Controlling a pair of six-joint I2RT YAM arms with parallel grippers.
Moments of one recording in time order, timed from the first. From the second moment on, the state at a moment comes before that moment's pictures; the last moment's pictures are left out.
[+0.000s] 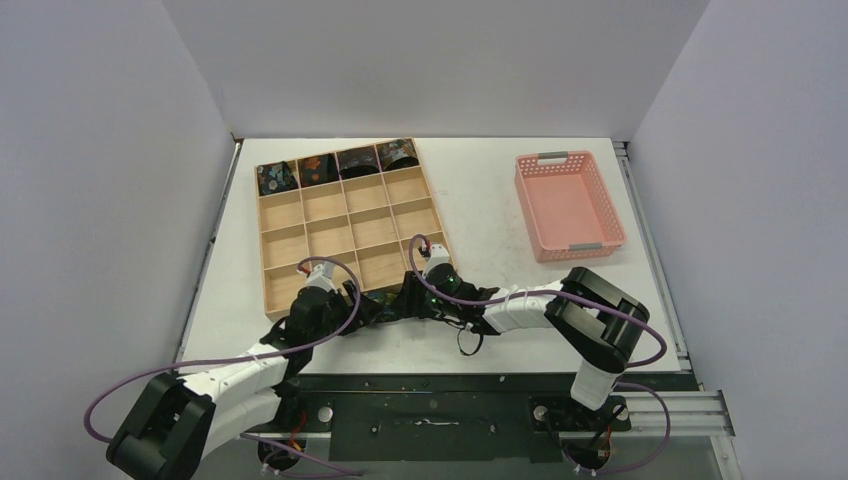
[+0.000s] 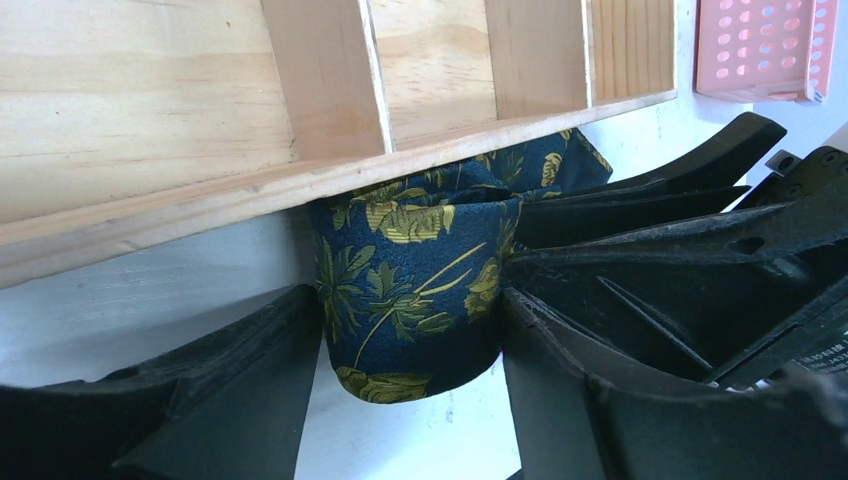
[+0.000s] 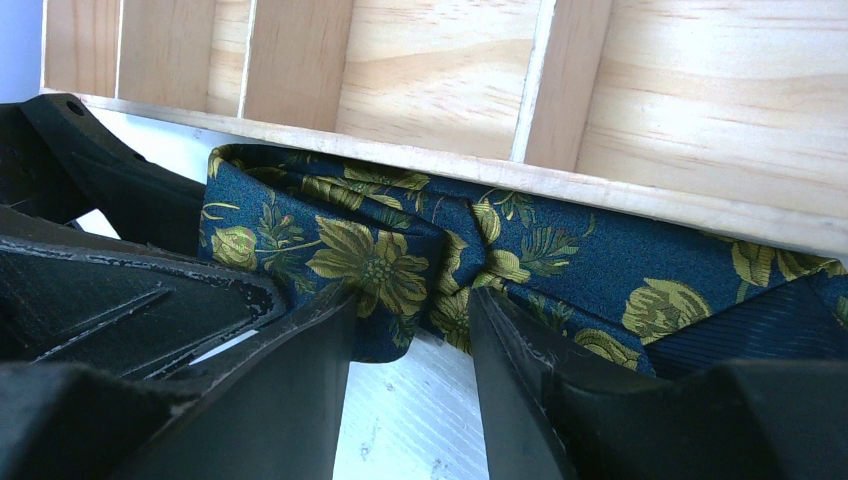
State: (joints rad) left arm -0.51 0.98 0.12 0.31 0.08 -0.91; right arm 0.94 1.74 0.73 0.41 -0.01 0.73
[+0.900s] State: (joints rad) left arm -0.51 1.02 0.17 0.30 0.13 -0.88; right arm 0.92 1.55 0.68 0.26 0.04 0.72
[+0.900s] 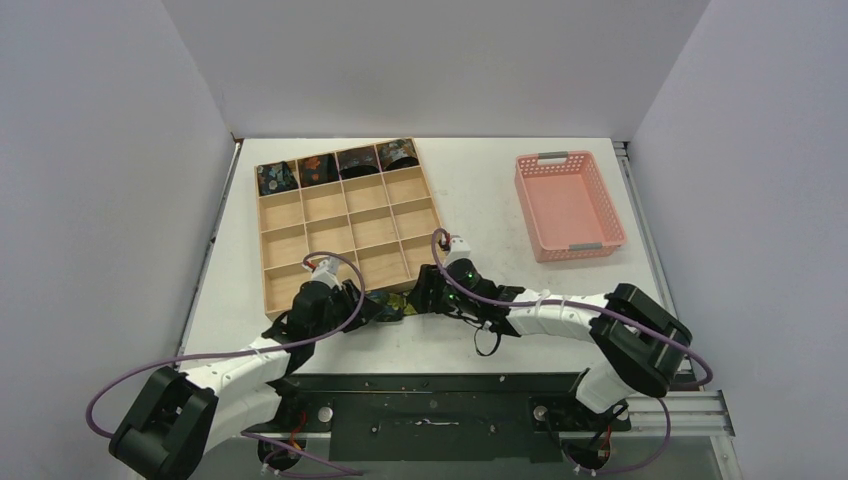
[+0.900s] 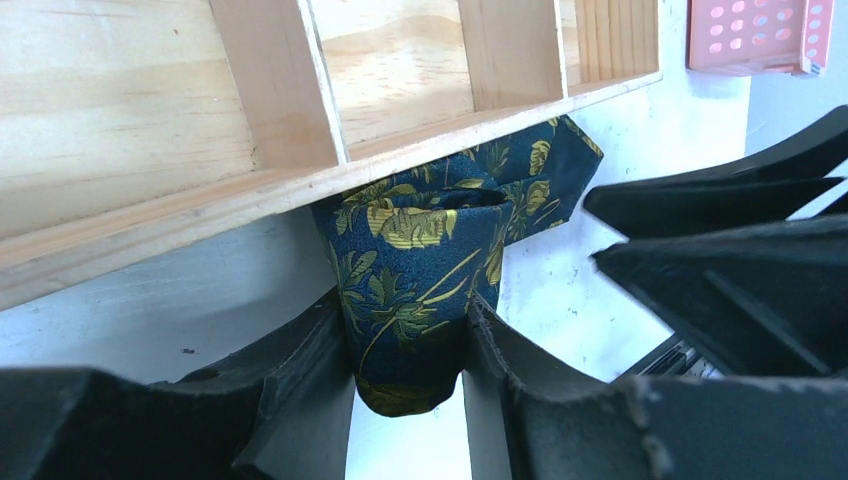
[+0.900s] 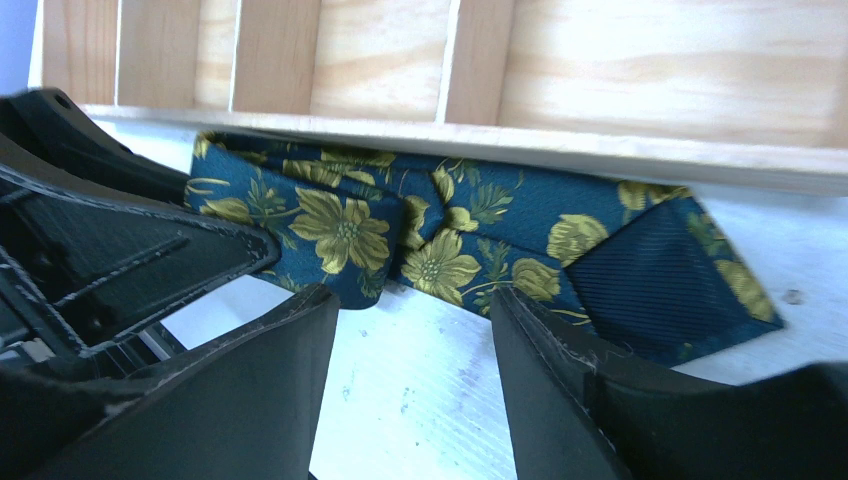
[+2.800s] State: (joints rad) left arm -0.81 1.08 0.48 -0.25 -0.18 -0.79; right arm 1.08 0.78 0.35 -0.37 0.59 0.88
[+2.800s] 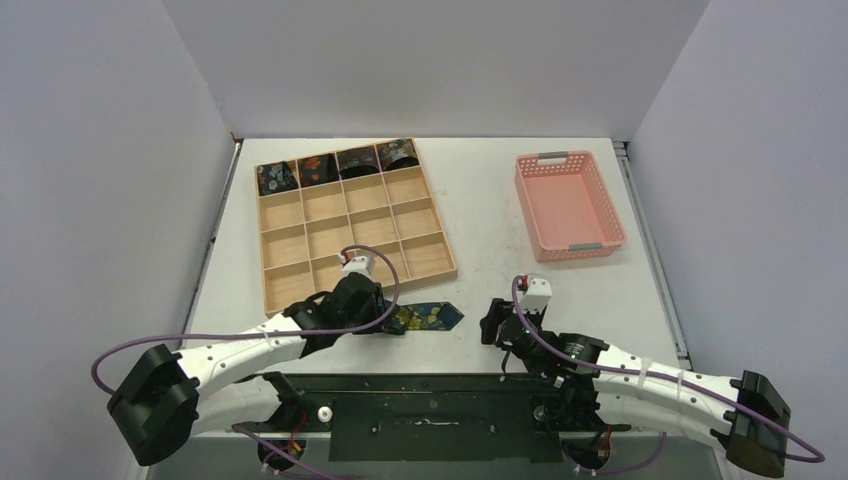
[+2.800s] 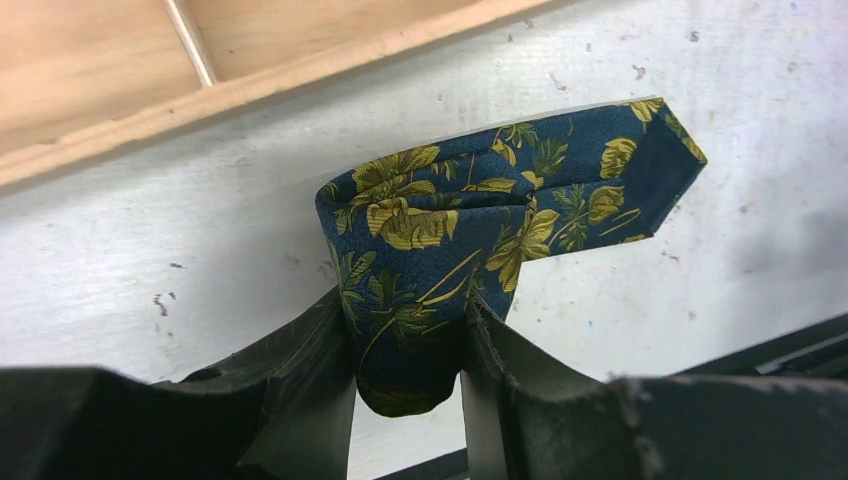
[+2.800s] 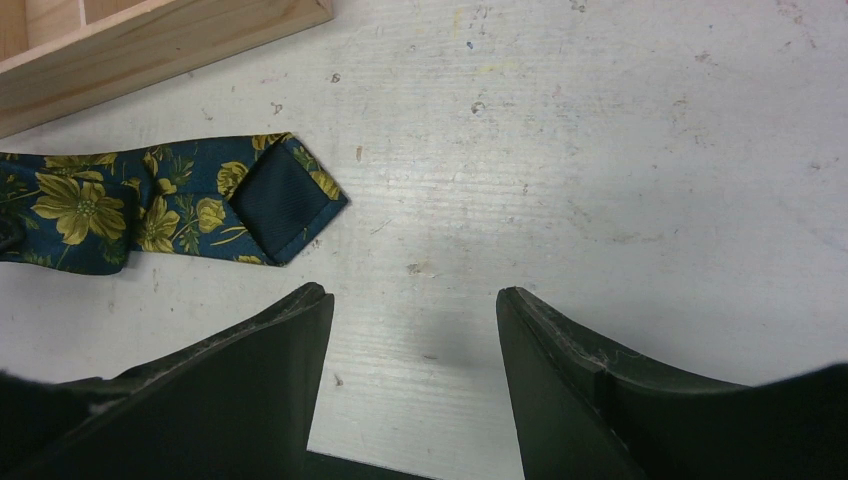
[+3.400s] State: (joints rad) left arm -1.01 1.37 0.82 -0.62 -0.57 -0.78; right arm 1.08 0.74 0.35 -0.38 0.61 0.90
